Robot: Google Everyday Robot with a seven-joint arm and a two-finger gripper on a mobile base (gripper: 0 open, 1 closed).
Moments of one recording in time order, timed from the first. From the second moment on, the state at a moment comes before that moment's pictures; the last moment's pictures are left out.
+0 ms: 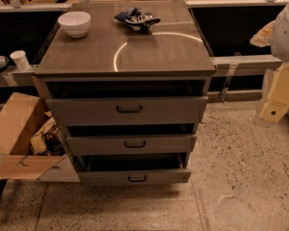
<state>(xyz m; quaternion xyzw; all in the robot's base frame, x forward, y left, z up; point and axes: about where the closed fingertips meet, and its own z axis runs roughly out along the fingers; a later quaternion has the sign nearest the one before) 0.438 -0.217 0.976 -0.60 0.78 -0.03 0.16</state>
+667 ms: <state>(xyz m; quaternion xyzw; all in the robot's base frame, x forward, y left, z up) 0.455 -0.202 0.951 -0.64 0.75 -0.03 0.14</state>
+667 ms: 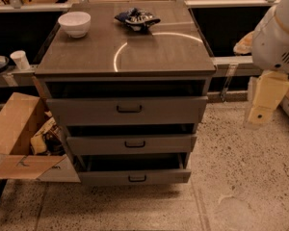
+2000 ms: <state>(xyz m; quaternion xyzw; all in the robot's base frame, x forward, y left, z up) 0.510 -0.144 0.733 -0.71 0.70 0.07 0.07</state>
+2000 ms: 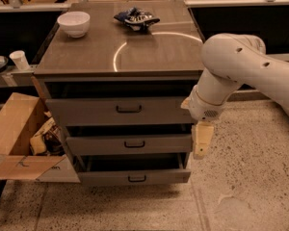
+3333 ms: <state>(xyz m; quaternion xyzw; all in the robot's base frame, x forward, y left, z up) 0.611 -0.139 0.687 -0.73 0.67 0.02 0.12</state>
